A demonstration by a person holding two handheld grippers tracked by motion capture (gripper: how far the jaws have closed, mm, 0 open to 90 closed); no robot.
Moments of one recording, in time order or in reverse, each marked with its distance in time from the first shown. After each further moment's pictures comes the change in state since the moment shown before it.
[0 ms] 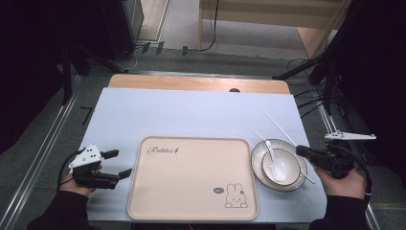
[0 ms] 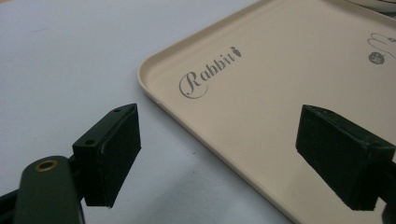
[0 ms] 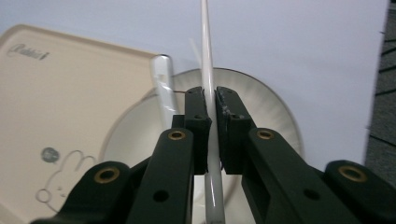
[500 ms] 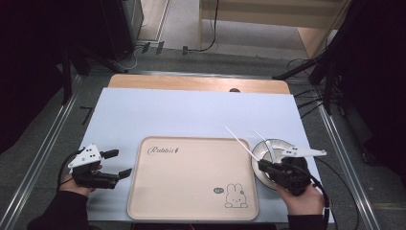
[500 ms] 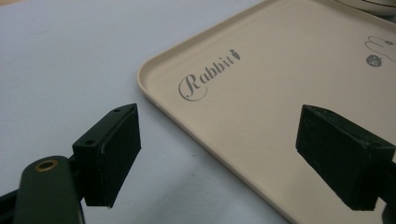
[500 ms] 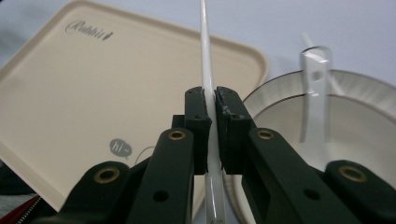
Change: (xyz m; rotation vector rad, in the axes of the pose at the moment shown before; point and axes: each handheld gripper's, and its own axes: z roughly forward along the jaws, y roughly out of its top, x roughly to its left) left arm 0.001 0.000 0.000 -0.009 -0.005 0.000; right arm 0.101 -0.021 0.039 0.025 0.045 -0.110
